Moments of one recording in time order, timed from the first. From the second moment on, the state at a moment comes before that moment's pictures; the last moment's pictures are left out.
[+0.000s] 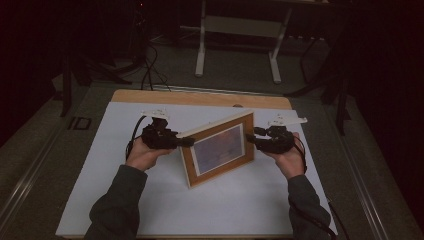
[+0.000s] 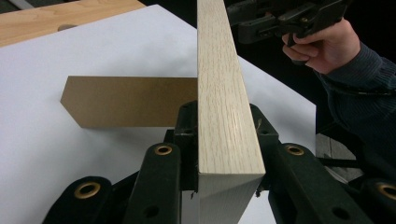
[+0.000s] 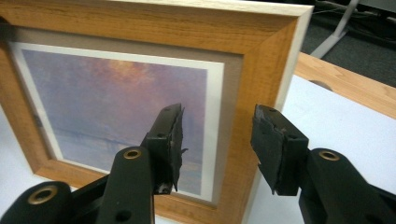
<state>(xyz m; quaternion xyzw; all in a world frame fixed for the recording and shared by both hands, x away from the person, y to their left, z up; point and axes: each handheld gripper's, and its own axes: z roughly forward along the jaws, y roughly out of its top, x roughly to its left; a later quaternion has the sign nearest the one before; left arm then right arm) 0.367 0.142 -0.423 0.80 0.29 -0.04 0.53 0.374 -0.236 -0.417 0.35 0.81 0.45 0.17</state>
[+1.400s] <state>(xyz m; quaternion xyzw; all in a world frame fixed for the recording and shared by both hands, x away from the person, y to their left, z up) 0.381 0.141 -0.421 0.81 0.27 0.00 0.52 0.425 -0.221 -0.419 0.33 0.83 0.43 0.13</state>
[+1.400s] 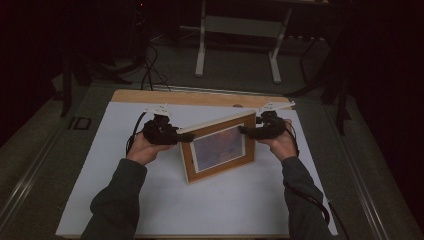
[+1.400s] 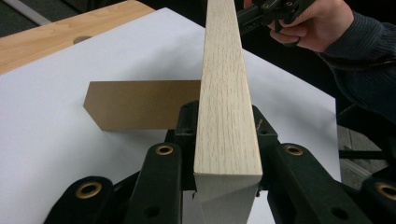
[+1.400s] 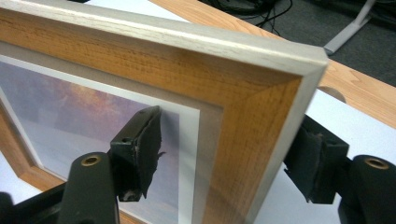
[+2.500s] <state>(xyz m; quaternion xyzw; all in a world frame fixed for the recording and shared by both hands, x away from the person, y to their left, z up) 0.392 0.143 -0.428 0.79 0.28 -0.01 0.54 0.425 -0.244 -0.425 0.34 0.82 0.46 0.06</state>
